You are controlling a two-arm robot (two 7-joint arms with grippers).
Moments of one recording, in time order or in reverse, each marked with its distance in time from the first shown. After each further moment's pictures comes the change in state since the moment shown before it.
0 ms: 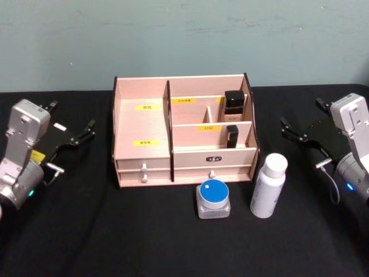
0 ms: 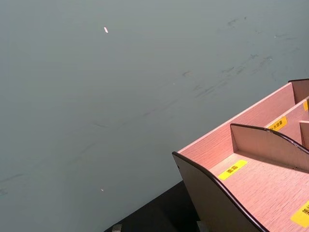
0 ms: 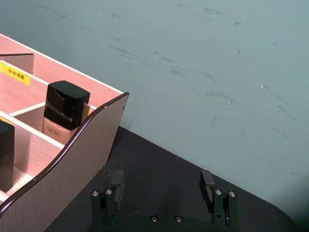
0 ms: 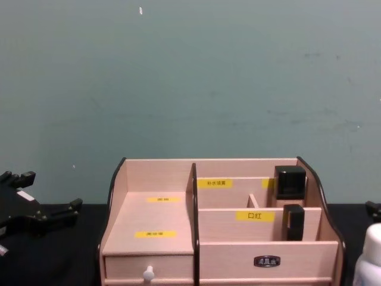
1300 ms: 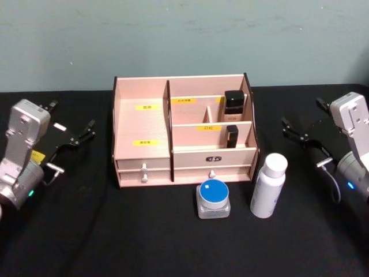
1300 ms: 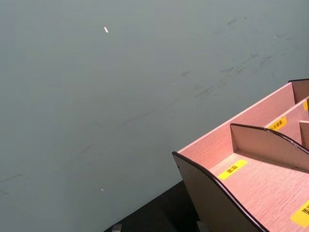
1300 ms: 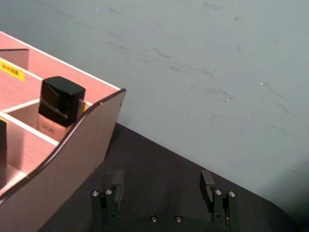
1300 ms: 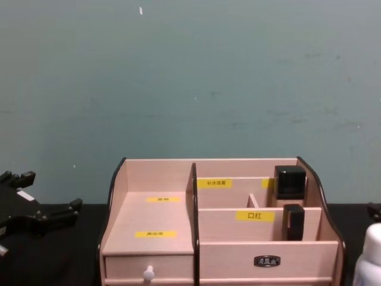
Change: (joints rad) left arm 0.000 0.000 0.000 0.000 0.000 0.000 0.000; right arm 0.008 -0.006 0.006 0.014 -0.006 0.012 0.007
